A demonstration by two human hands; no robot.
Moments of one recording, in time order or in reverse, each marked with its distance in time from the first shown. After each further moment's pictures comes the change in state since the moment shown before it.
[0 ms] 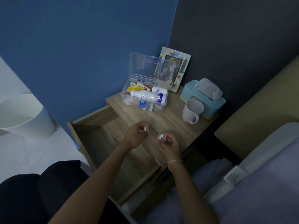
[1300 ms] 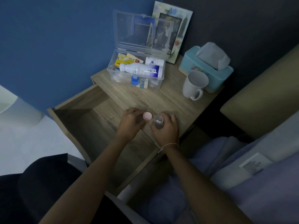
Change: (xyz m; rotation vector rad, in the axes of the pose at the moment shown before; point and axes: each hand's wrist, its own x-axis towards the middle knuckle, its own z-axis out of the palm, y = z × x) left_hand 0.018 -0.053 0.020 0.435 0.017 0.227; right_hand 0.022 0.035 -0.001 -0.964 0.120 -0.567
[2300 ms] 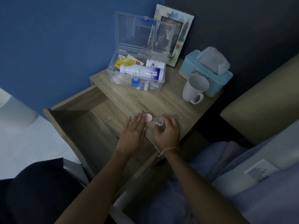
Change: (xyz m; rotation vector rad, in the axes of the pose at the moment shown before) left_hand -0.027 -0.011 0.031 0.325 0.053 0.194; right_hand -0.002 0.003 0.002 0.030 0.053 -0.042
